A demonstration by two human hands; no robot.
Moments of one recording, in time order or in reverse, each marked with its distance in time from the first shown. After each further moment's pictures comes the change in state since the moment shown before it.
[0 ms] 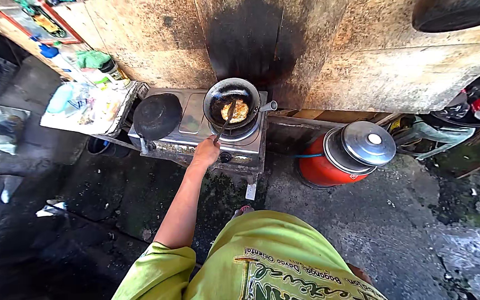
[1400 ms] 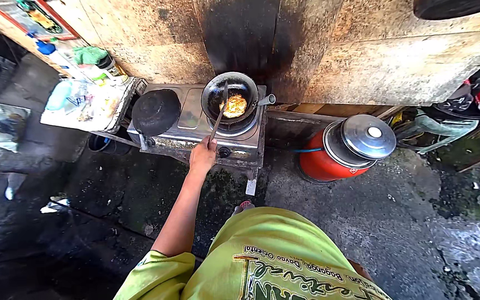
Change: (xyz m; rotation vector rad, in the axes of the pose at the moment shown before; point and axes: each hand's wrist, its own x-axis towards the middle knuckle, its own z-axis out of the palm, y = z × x) left_hand -0.029 -0.014 0.021 -0.163 0.180 -0.049; right_hand 0.000 0.008 -0.002 -0.063 -0.028 0.077
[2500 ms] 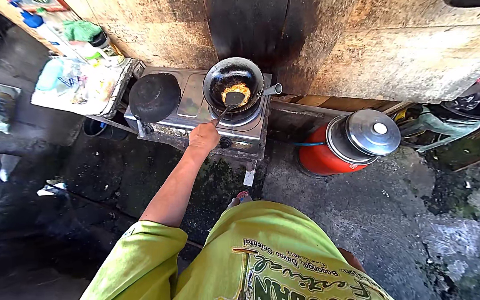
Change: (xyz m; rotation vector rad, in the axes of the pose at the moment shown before) left_hand 0.026 0.032 -0.009 0.614 -0.163 0.009; right_hand -0.011 -0.022 -0.010 -0.041 -0.039 0.009
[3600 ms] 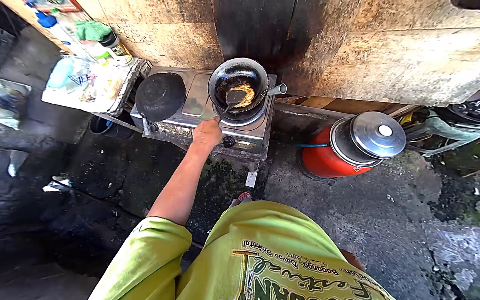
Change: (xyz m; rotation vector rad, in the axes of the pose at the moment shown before) left_hand 0.003 -0.006 -0.001 -0.063 0.023 -0.015; right_hand 0.013 0.005 0.003 -0.049 0.000 -0.030
